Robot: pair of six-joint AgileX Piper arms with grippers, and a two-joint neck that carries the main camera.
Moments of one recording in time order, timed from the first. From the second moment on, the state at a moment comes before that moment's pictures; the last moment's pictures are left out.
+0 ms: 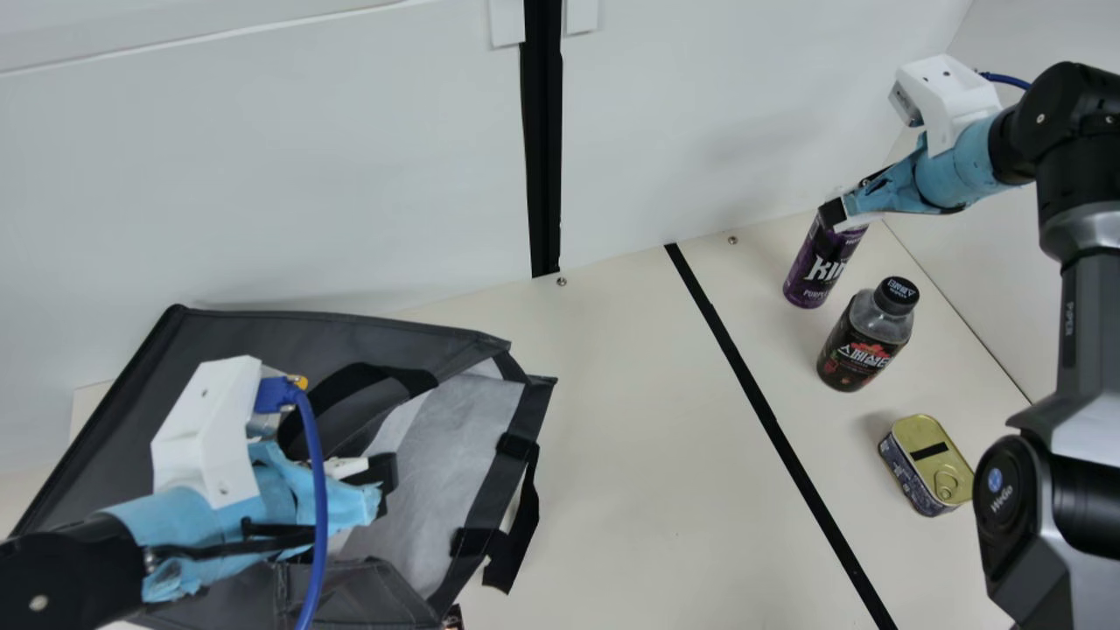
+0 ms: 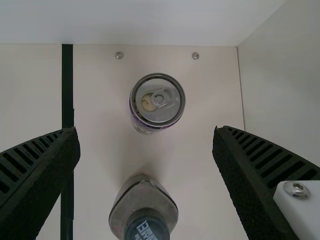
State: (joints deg) left arm -28.5 85.8 -74.4 -29.8 46.8 4.5; right arm -31.0 115.5 -124.6 10.1 69.9 -30.4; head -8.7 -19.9
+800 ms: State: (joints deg) left arm -28.5 85.8 -74.4 -29.8 46.8 4.5; right arm -30.6 128.9 -134.0 10.3 69.8 -31.9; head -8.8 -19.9
